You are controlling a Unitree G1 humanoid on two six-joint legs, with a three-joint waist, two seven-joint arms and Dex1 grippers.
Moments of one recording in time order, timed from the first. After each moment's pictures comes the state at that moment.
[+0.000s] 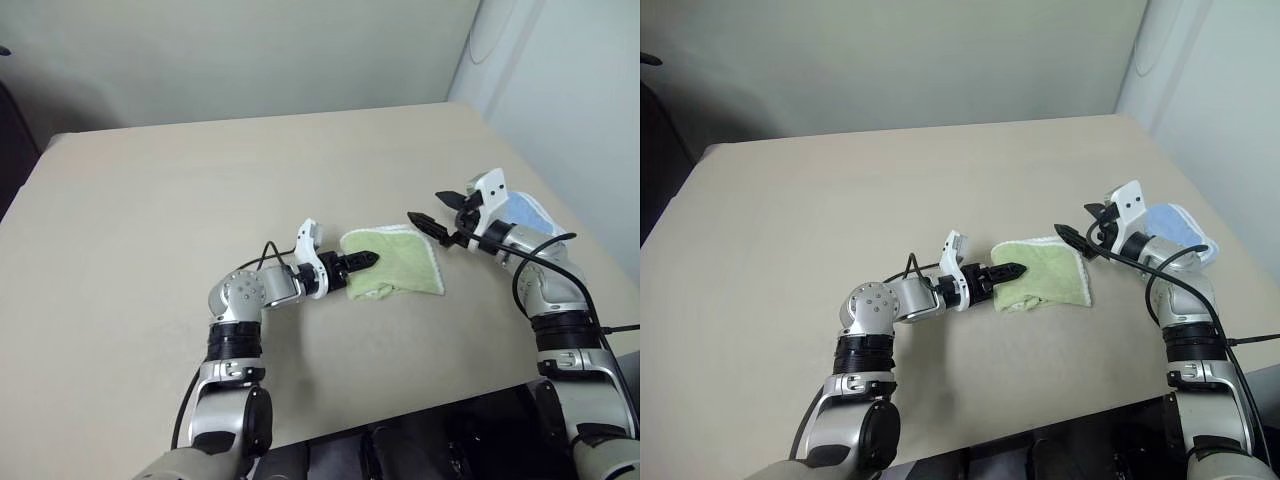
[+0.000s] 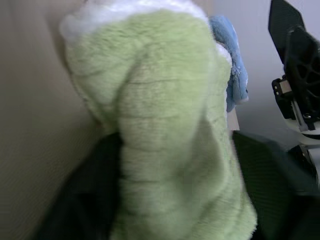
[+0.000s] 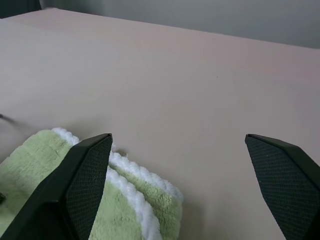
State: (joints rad) left arm -0.68 0.01 0.30 0.27 -0.82 1.22 -0.21; right arm -0.67 -0.51 -0.06 0.34 0.31 0.31 0.77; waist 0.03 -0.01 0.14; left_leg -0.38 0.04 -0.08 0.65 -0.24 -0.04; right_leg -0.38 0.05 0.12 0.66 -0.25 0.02
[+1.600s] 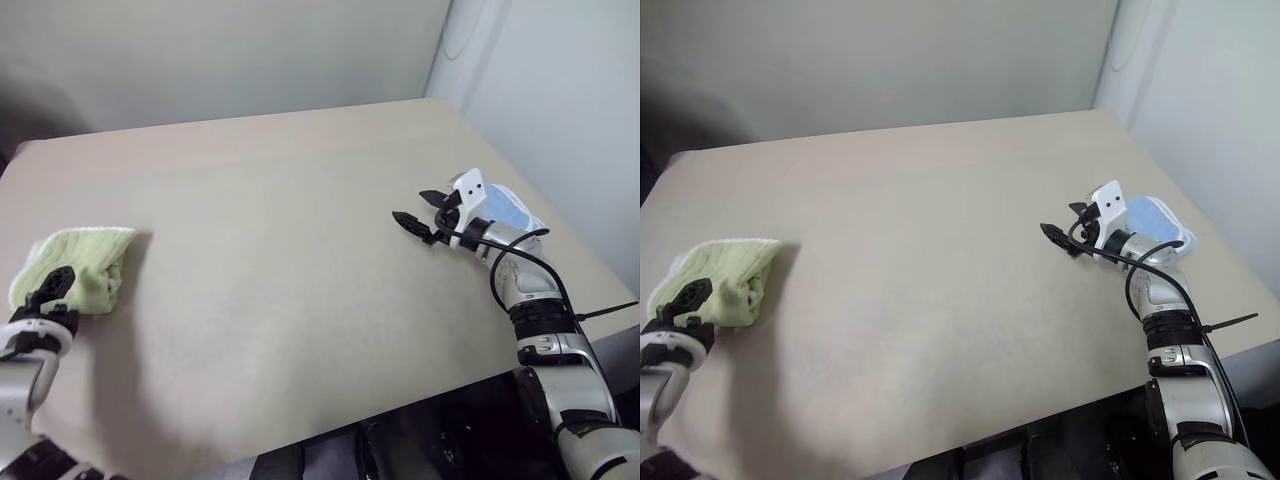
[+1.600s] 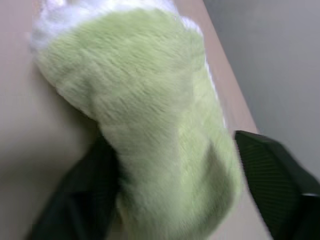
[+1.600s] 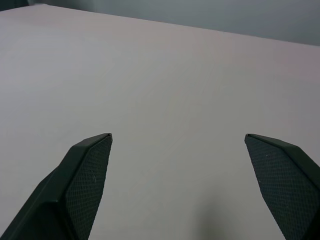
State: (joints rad) left arm -0.14 0.46 1.12 0.06 -1.28 0.88 0.17; right arm -0.75 -0.43 -0.03 0.51 0.25 0.20 0.79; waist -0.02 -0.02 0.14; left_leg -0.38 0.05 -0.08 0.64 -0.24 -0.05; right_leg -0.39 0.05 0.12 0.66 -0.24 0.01
